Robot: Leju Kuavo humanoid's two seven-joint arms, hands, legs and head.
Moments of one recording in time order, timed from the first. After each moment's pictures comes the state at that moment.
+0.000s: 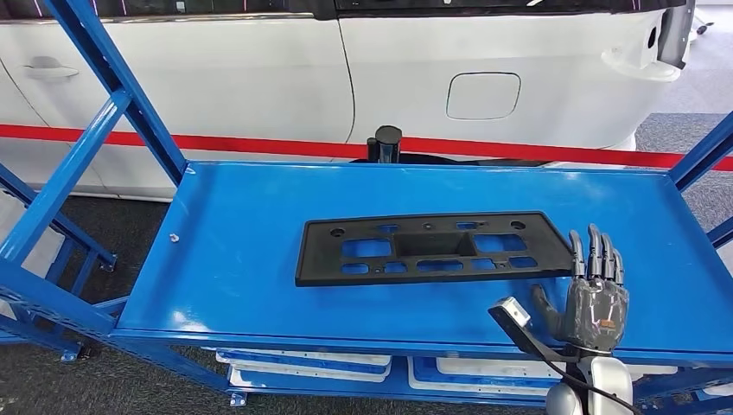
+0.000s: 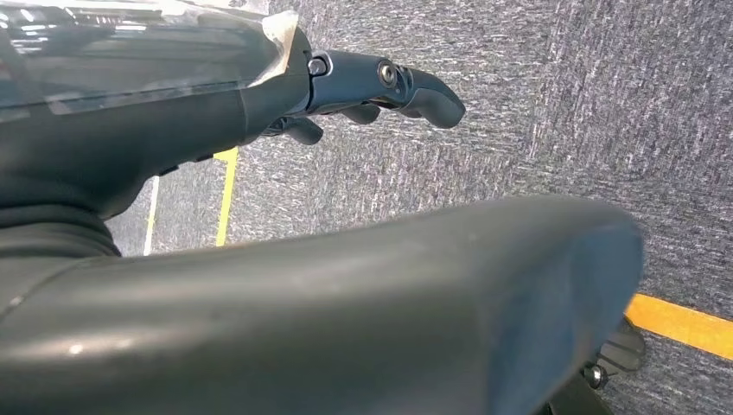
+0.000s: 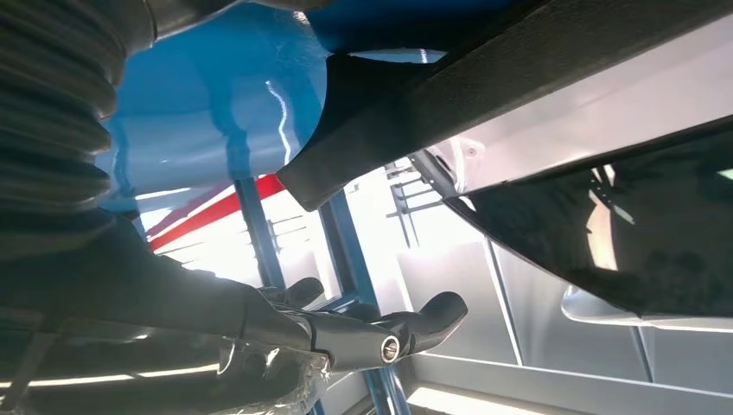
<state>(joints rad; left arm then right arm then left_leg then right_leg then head) -0.08 -0.21 1.35 -0.17 -1.12 0.31 -0.15 0.01 -0.08 -0.13 -1.42 1.32 -0.65 -0.06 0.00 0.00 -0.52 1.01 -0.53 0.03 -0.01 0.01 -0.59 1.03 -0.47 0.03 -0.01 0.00</state>
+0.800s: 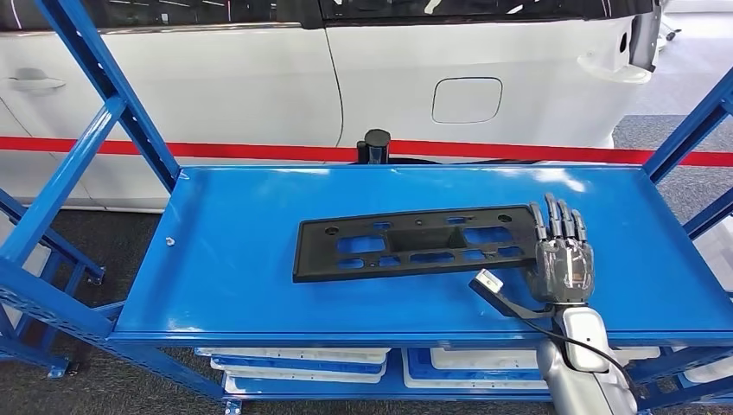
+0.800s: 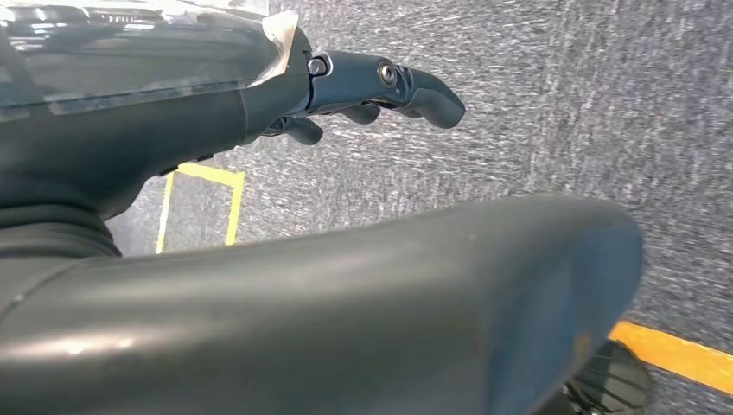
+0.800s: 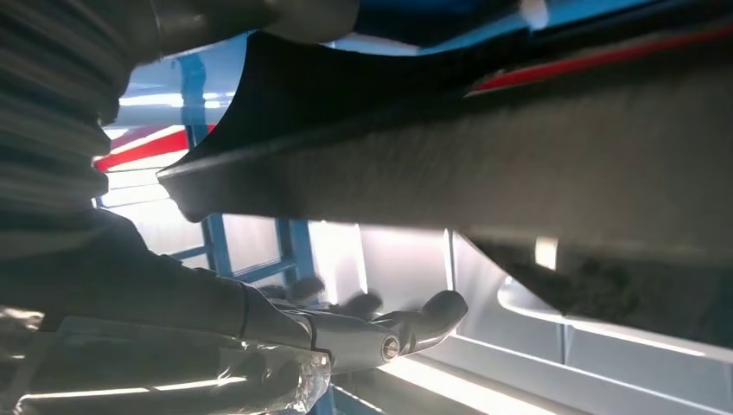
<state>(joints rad) -0.09 -0.17 1.34 -0.17 -1.14 0.34 -0.08 -0.27 -0.15 0.00 -1.04 1.46 -0.70 -0.07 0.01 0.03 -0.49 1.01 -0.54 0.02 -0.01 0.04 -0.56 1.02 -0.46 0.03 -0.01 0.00</state>
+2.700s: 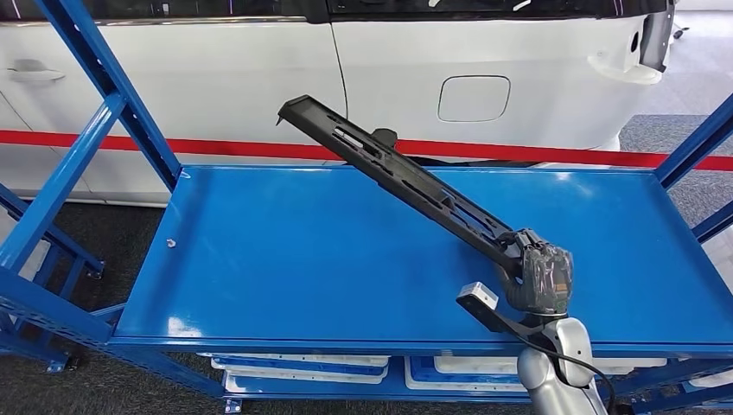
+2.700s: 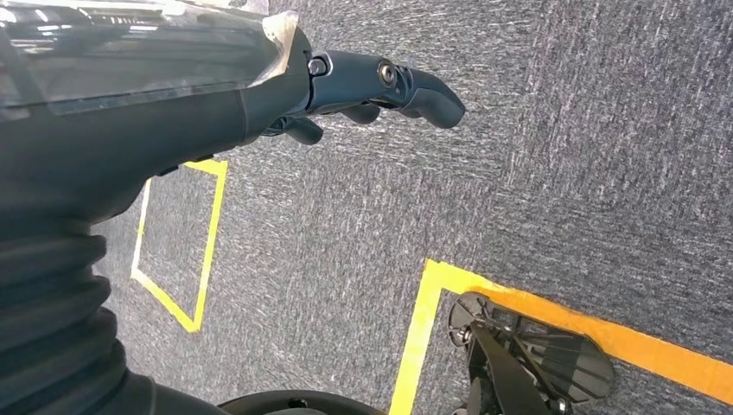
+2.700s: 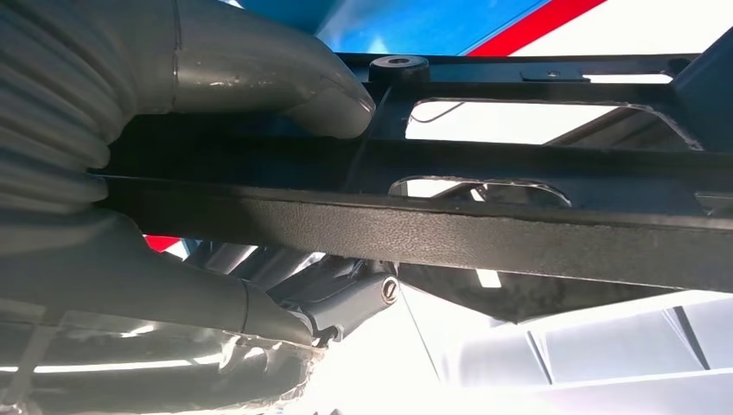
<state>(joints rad) -0.09 -0.18 1.36 -0.17 -1.12 0.33 -0.15 -0.16 -0.12 0.08 -1.26 1.02 -0.65 -0.26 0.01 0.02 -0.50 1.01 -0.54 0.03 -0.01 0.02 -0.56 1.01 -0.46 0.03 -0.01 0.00</state>
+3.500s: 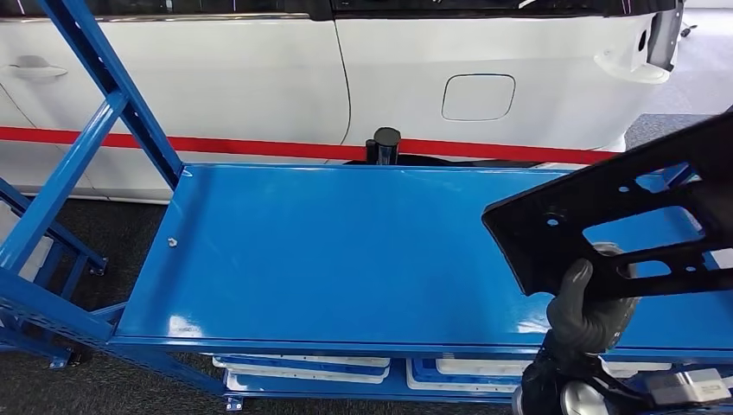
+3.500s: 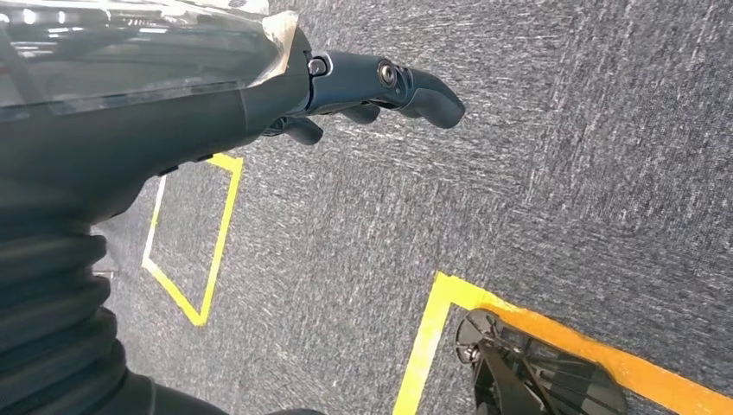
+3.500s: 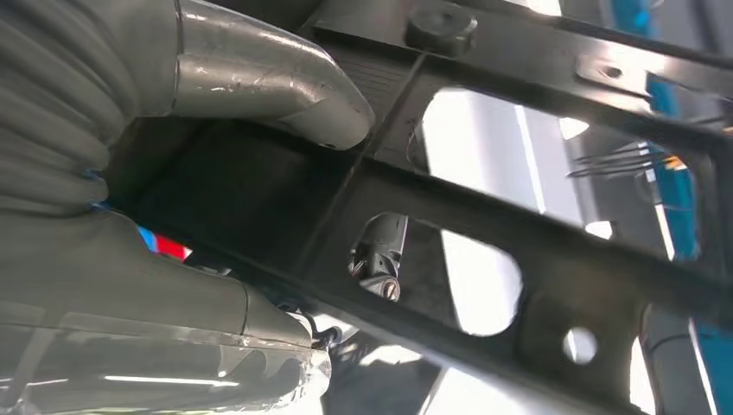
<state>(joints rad) -0.08 -0.18 1.38 -0.17 -1.10 0.37 -0.14 0.07 -0.03 0.12 -1.86 -0.26 -0.19 -0.65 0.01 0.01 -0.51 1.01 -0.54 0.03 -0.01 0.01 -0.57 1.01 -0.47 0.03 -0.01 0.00</state>
